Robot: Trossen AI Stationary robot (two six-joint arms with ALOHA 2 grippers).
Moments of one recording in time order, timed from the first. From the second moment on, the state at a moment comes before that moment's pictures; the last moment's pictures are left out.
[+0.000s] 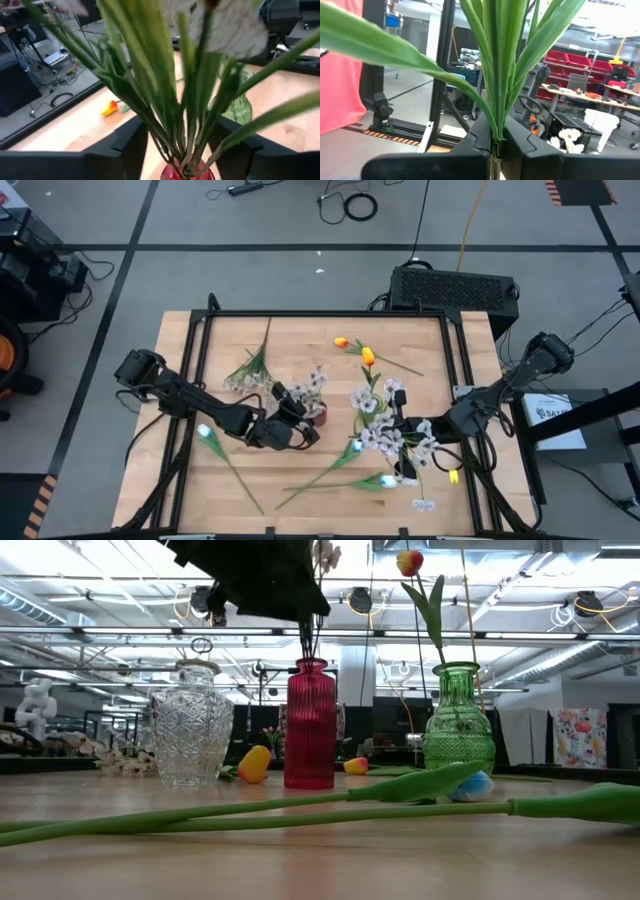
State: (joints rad) left arm -0.38 1.64 0.96 0.21 -0.97 -0.31; right arm 0.58 1.23 0.97 0.41 0.48 -0.19
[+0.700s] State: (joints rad) left arm -0.39 1.58 0.97 0.18 -0.97 -0.23; right arm 0.44 1.41 0.97 0.53 0.48 -0.14
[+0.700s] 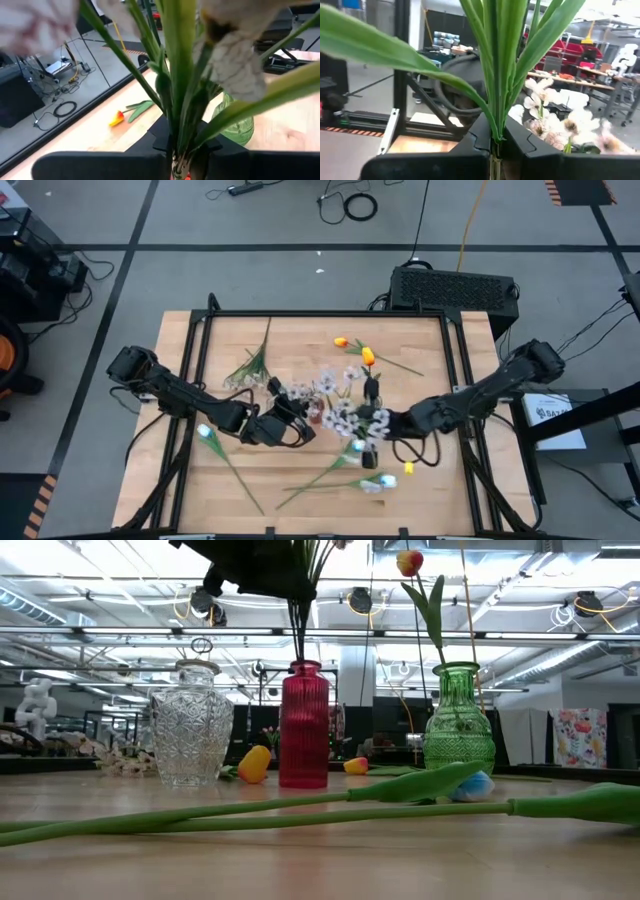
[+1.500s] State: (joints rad) left arm -0.39 1.58 0.96 0.17 -0.99 -0.32; right arm 0.35 1.55 0.61 1.29 0.44 -0.22
